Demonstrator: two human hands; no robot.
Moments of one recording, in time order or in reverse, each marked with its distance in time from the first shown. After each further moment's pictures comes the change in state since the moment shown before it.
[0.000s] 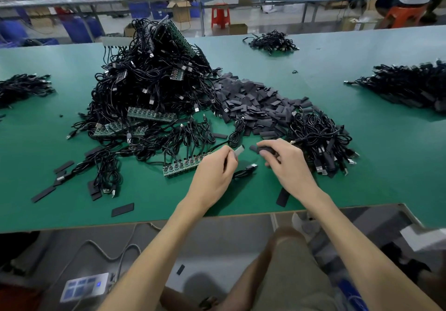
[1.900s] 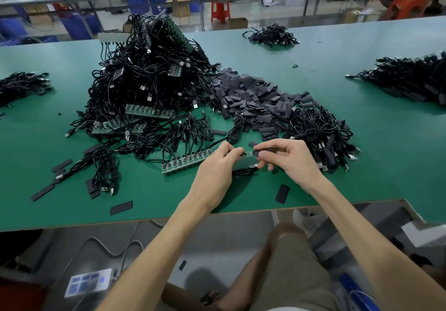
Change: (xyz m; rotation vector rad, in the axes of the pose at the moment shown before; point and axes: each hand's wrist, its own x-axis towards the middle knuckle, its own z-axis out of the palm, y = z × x) left_hand -0.002 0.000 0.006 0.394 -0.064 0.220; right_hand 0.005 0.006 -0.011 0.652 -0.155 0.190
